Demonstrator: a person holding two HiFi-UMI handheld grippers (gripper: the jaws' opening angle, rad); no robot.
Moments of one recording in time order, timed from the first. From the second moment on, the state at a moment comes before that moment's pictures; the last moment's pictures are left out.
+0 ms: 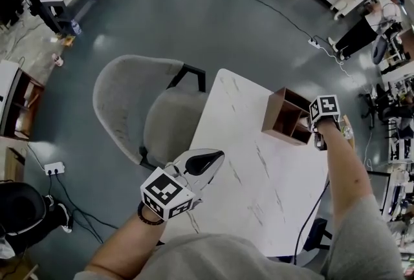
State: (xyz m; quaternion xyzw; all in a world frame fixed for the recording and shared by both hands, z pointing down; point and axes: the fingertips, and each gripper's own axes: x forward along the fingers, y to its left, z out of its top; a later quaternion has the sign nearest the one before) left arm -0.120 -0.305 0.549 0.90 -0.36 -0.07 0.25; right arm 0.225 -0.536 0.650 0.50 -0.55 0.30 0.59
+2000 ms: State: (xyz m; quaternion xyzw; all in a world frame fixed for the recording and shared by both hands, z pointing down) left arm 0.008 -0.241 0.284 0.91 -0.40 -0.11 0.07; right arm 0.282 -0.373 0.251 0.41 -0.88 0.24 0.02
